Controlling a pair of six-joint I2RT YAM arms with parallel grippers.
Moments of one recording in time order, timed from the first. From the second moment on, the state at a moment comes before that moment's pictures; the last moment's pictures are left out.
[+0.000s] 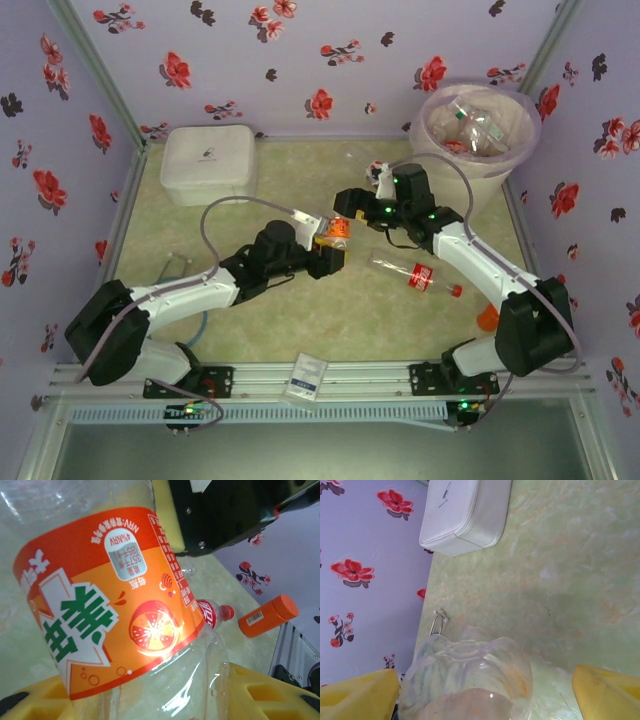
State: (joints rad) left arm -0.89 1.38 0.75 0.27 0.23 -0.47; right arm 0.45 1.41 1.03 -0.21 -0.58 0.72
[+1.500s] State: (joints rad) left arm -0.88 0.96 0.63 0.07 -0.05 -0.49; right arm 0.07 1.29 1.34 0.00 0.40 -0.22
